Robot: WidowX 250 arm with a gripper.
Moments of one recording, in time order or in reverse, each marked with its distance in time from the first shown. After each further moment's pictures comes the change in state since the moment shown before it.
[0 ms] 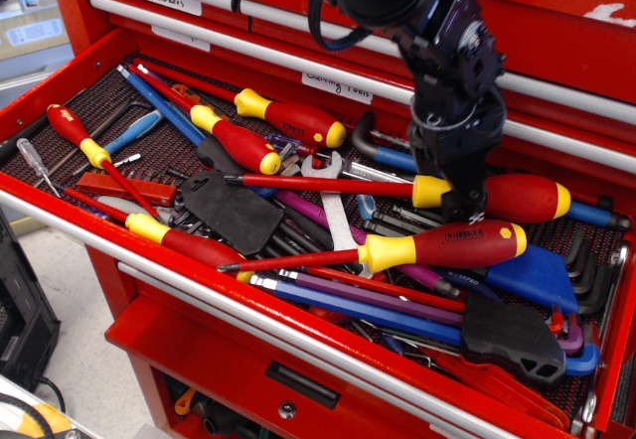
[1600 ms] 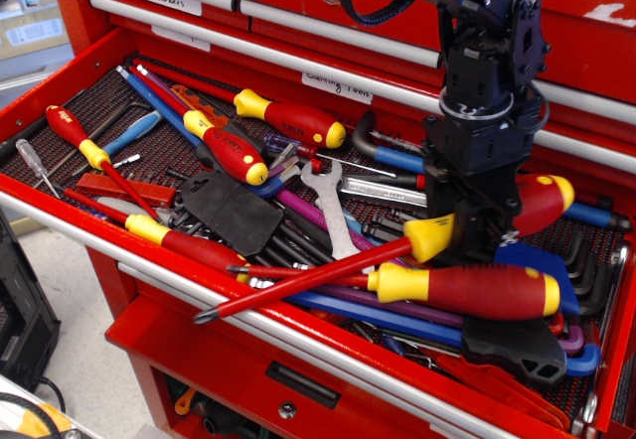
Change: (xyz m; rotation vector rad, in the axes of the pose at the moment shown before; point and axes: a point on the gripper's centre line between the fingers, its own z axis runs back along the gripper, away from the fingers) arm -0.015 -0.047 0.042 -0.196 0.265 0.085
